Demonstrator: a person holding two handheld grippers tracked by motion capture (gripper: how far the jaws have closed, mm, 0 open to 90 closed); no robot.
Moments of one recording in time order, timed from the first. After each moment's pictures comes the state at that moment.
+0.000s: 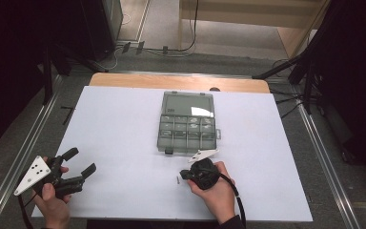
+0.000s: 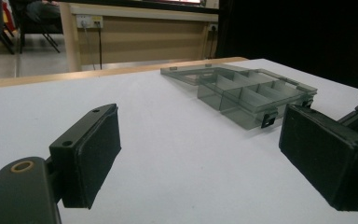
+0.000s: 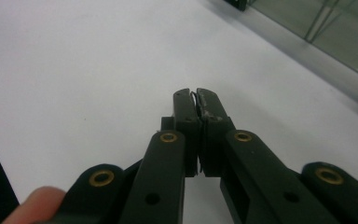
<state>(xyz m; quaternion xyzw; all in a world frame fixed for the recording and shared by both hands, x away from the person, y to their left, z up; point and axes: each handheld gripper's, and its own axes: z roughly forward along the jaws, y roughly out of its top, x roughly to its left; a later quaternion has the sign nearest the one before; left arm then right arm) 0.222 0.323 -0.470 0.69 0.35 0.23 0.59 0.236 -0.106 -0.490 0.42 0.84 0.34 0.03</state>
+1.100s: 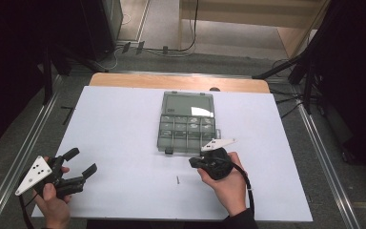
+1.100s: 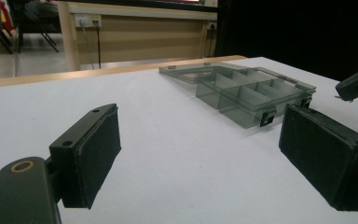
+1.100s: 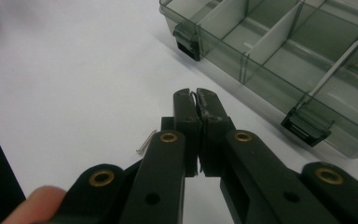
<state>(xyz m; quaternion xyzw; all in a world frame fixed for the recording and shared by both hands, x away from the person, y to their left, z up) 0.222 0.322 -0.470 0.70 0.34 0.23 0.58 0.245 -0.137 -0.454 0.43 0.82 0.37 0.06</state>
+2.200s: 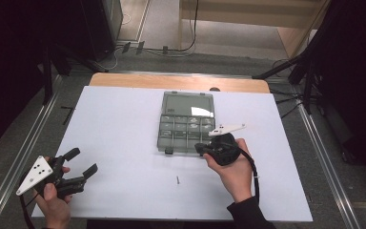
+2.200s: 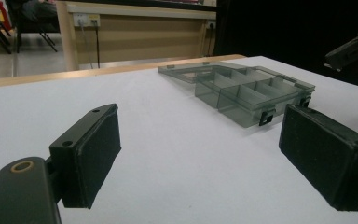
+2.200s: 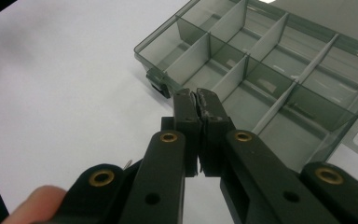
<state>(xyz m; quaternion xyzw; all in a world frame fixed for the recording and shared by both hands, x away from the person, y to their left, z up) 0.223 0.320 -0.471 0.70 0.34 0.23 0.58 0.268 -0.154 -0.426 0.44 0.81 0.38 0.08</state>
